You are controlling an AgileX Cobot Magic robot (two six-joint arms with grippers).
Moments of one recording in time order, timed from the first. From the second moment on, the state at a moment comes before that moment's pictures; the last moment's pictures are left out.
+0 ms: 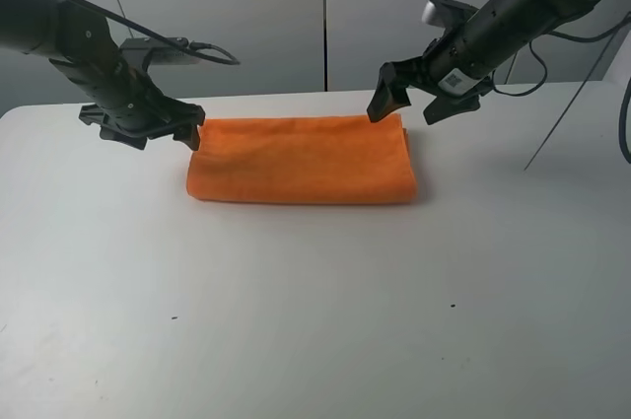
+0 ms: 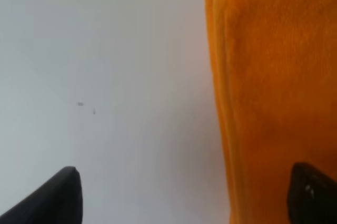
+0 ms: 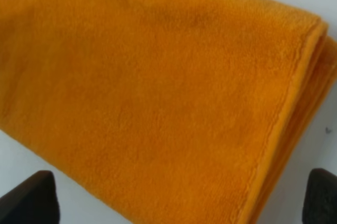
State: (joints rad) left arm -0.24 2.00 -1.25 0.07 0.50 -0.24; right arm 0.22 1.96 -1.31 0.62 0.73 -0.49
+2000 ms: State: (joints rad) left arm -0.24 2.12 -1.27 0.01 0.51 -0.18; right arm 0.13 2.18 -1.31 0.80 0.73 -0.54
